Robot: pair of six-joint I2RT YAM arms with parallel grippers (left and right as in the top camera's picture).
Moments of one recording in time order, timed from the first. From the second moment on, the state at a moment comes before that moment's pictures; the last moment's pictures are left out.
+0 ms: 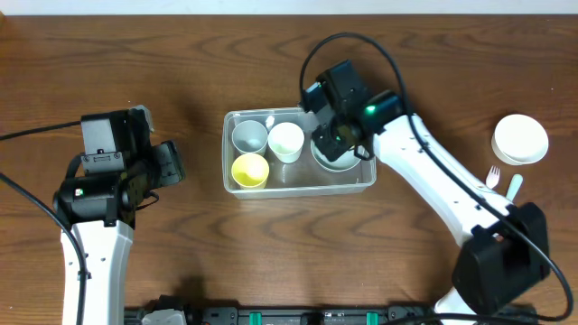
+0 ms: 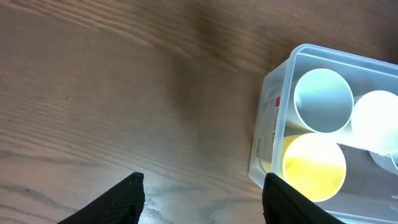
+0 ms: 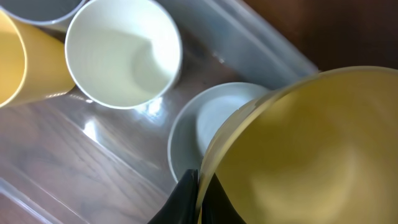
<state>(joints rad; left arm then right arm) 0.10 1.13 1.09 -0.97 0.08 -0.18 0.55 1.79 1.48 -0.88 -0.05 -0.13</state>
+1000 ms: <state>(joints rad) 0.10 1.13 1.09 -0.97 0.08 -0.18 0.50 1.77 1.48 -0.82 0.11 0.05</state>
